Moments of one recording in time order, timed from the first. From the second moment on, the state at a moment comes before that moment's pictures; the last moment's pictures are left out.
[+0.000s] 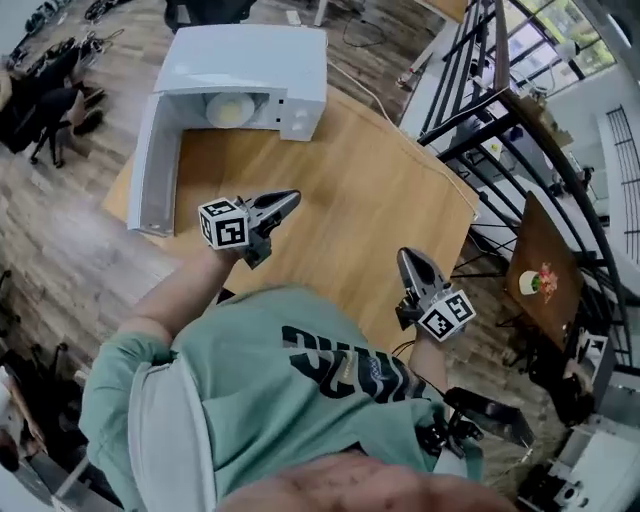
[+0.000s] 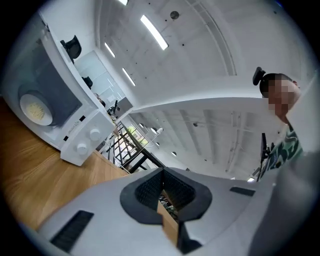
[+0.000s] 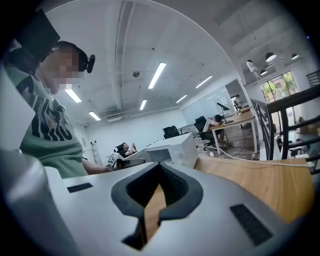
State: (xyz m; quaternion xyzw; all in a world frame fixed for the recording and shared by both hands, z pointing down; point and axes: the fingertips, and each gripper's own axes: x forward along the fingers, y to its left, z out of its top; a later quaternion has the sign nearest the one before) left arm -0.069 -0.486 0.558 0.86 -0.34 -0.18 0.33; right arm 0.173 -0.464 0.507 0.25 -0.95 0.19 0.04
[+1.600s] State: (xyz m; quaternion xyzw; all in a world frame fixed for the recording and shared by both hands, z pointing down) left arm -0.370 -0.644 0.770 0.47 -0.62 -0.38 0.49; right arm -0.046 -0.577 0.611 0.06 -0.98 0.11 0.13
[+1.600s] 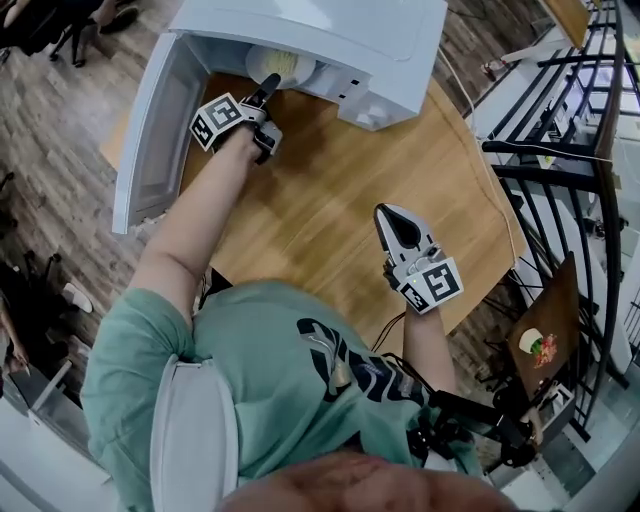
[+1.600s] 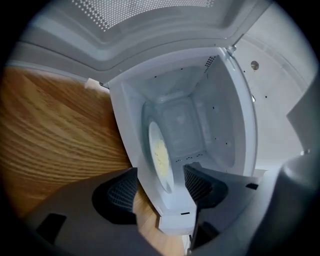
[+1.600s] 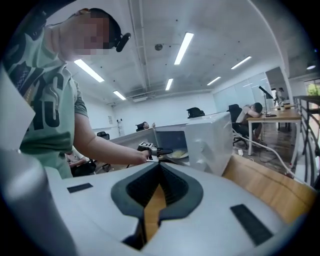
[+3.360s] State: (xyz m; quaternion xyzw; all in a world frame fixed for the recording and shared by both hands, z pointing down) left arm -0.376 -0.624 0.736 0.44 -0.59 -0.45 0.51; right arm -0.014 -0.575 0.609 0.09 -0.98 0.16 0.13
